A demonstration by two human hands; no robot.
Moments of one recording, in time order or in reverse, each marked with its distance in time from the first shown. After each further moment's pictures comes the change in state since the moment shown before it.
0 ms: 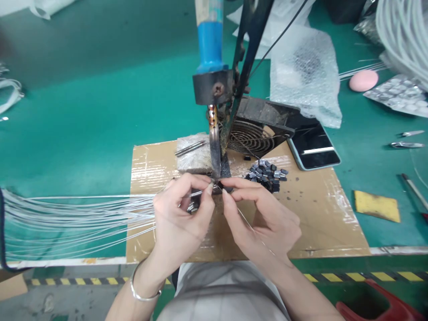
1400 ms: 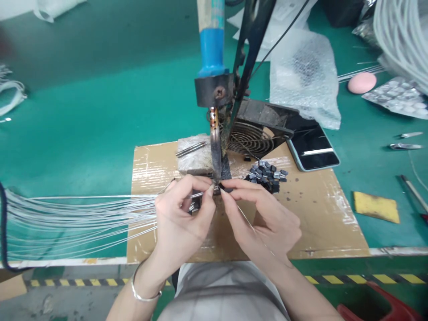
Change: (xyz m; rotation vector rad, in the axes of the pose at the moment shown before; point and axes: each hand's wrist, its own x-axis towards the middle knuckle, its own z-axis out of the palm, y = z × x) left_hand -0.002 -0.002 -0.001 0.009 -0.003 0.025; right_hand 0.001 0.004 0.002 -0.001 0.032 -0.059
